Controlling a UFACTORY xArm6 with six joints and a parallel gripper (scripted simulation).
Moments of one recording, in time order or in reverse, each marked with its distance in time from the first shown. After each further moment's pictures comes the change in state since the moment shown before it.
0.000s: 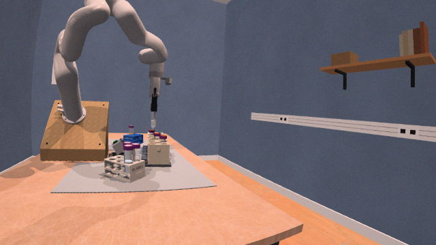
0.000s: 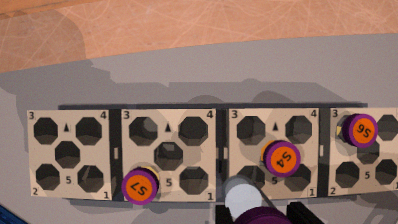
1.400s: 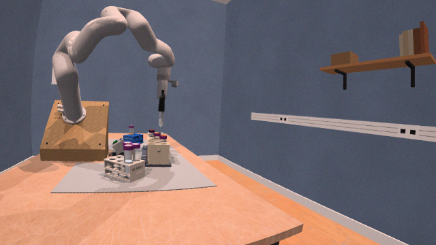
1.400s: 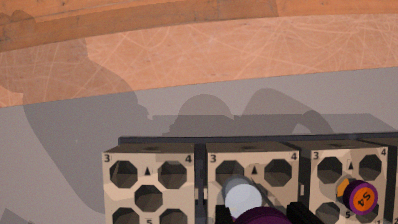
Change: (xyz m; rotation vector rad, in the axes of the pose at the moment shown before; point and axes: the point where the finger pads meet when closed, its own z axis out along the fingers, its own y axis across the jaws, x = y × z) arm 0.045 -0.088 0.001 -0.003 -0.002 0.001
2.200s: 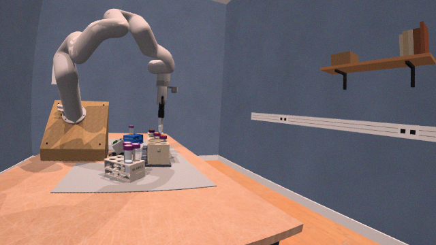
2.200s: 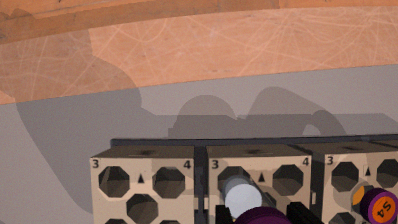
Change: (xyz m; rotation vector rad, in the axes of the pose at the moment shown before) arm 0.000 0.000 0.034 -0.001 -0.001 -0.001
